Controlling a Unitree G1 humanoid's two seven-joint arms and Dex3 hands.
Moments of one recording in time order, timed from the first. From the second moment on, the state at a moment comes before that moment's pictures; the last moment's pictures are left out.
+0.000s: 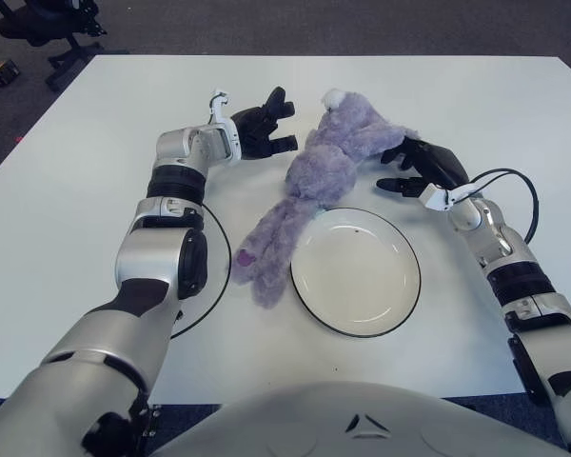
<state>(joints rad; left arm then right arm) -0.96 0.17 0.18 0.72 -0.37 0.78 -0.49 -0.44 -0.50 0.20 0.50 -0.52 -0.41 -0.05</state>
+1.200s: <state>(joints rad) -0.78 0.09 0.14 0.50 -0.24 0.46 -0.23 -0.39 -0.45 0.16 0.48 -0.59 -0.29 -0.33</state>
